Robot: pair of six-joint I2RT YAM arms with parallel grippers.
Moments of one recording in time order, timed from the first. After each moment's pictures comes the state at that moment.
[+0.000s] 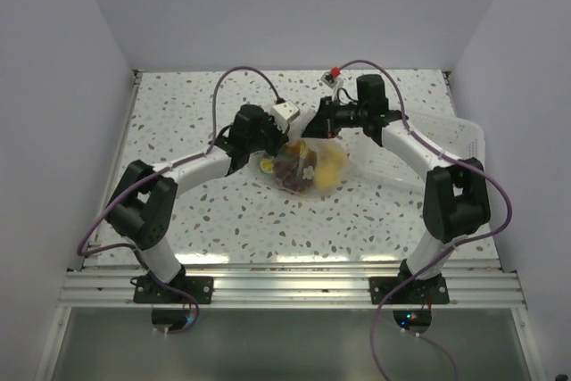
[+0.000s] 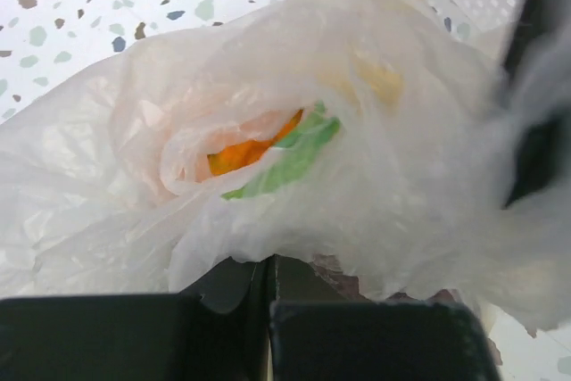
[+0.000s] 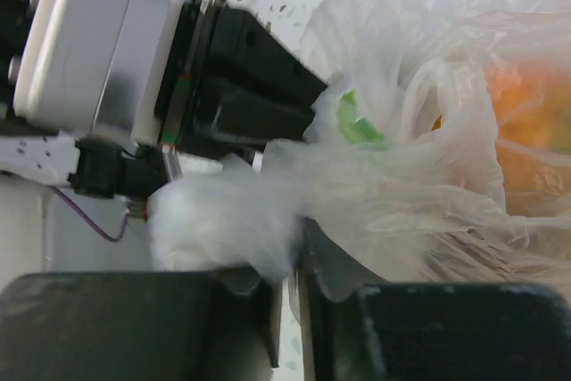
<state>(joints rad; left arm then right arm) -0.57 1.71 1.08 0.16 0.22 0.17 0.31 1.73 1.29 -0.11 -0.95 0.28</state>
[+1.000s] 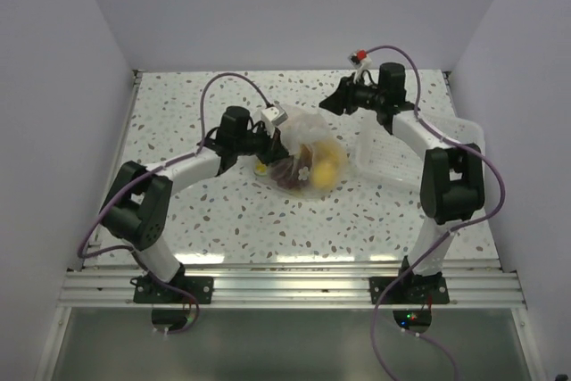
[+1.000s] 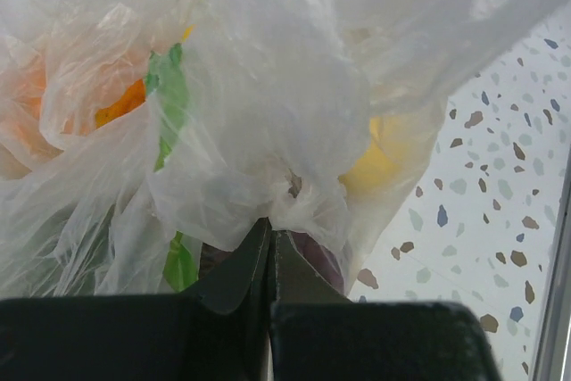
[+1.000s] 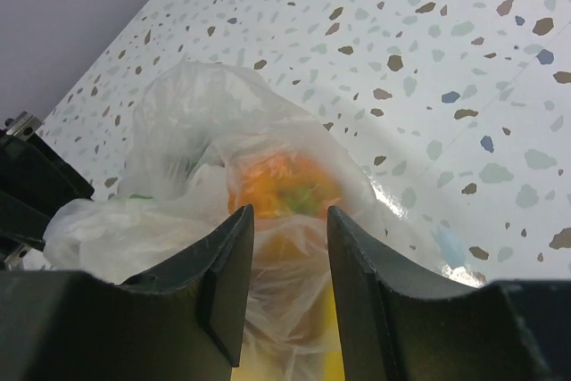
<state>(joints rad) -0.47 1.66 1.00 0.16 0.64 0.02 0.15 1.84 1.37 0.09 -0.81 0.16</state>
